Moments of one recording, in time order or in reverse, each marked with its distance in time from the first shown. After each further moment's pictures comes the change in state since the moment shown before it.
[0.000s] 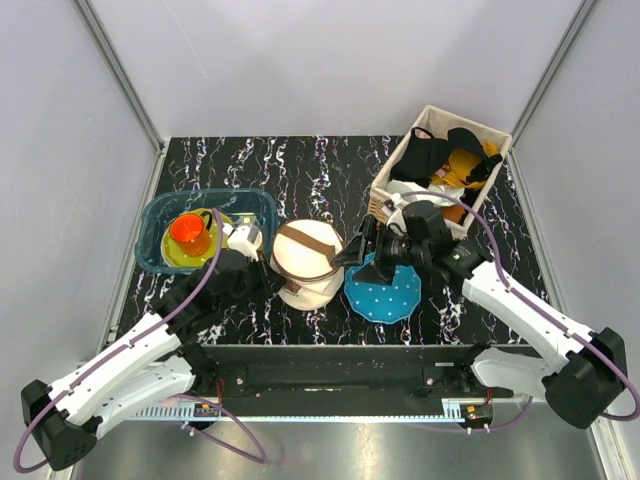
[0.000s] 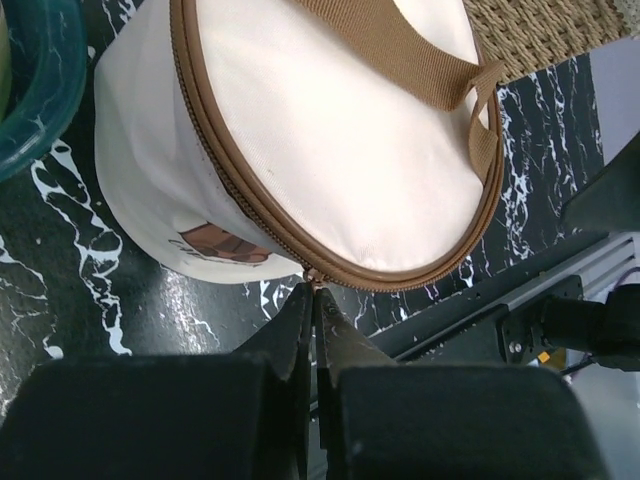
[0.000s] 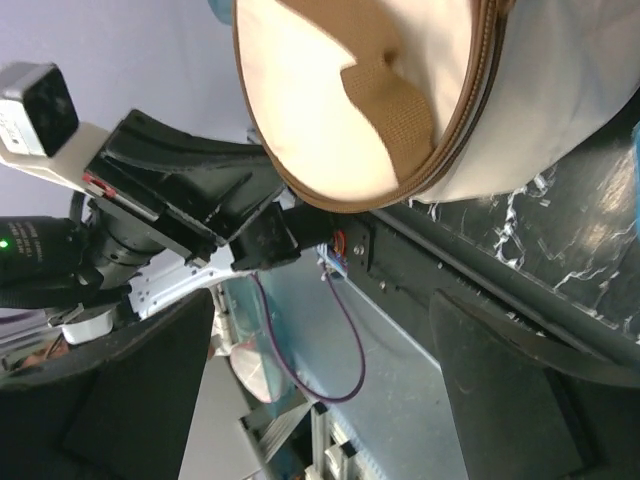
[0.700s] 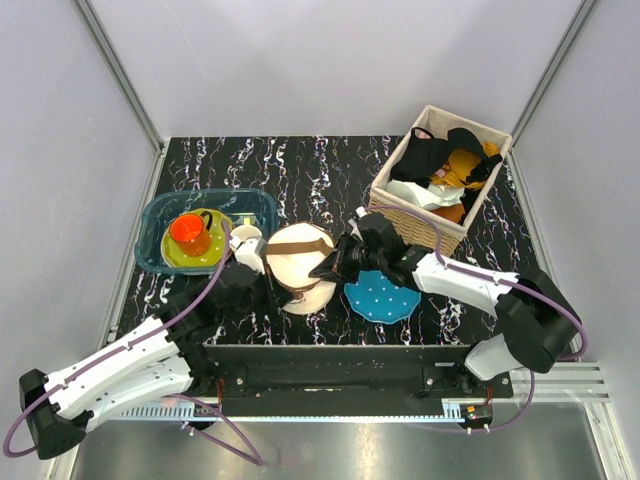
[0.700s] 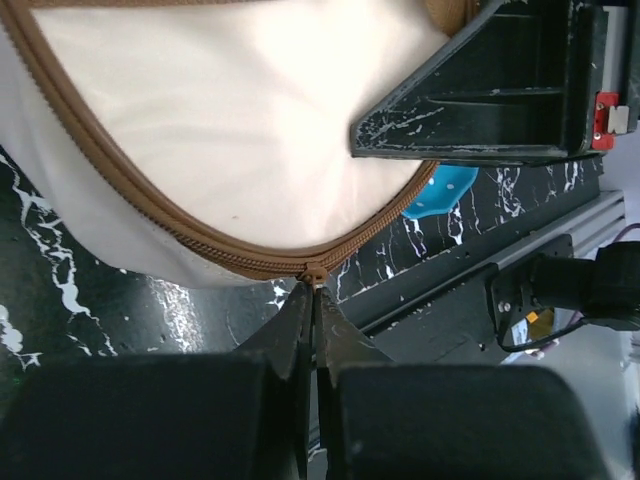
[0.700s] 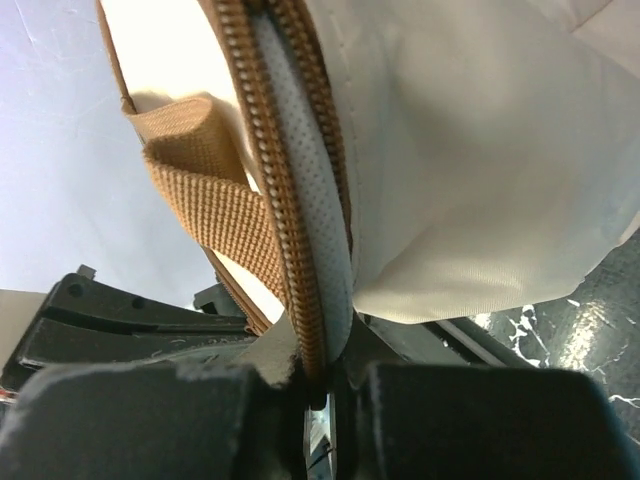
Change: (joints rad) left arm -0.148 -0.040 -0.049 -0.020 -0.048 -0.117; right arm 0.165 0.328 -0.102 0.443 0.130 0.241
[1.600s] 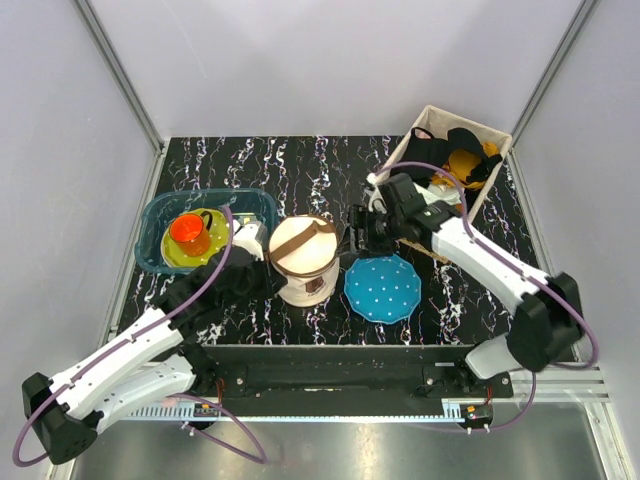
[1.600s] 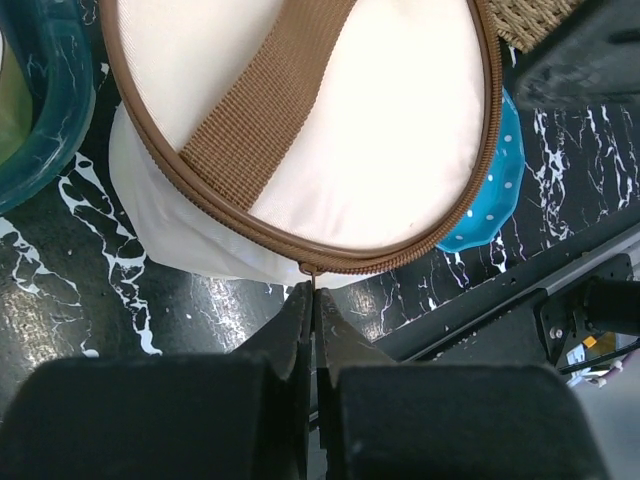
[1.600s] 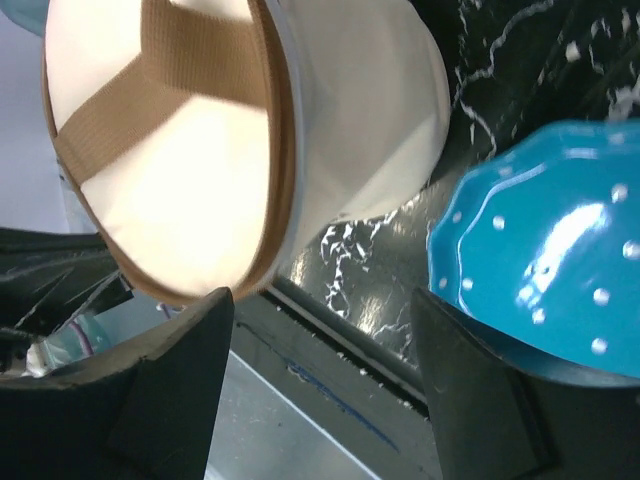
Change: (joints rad) left arm 0.127 0.076 0.091 -0.025 0.022 0.209; right arm -0.182 0.042 0.399 -0.669 0.007 -0.684
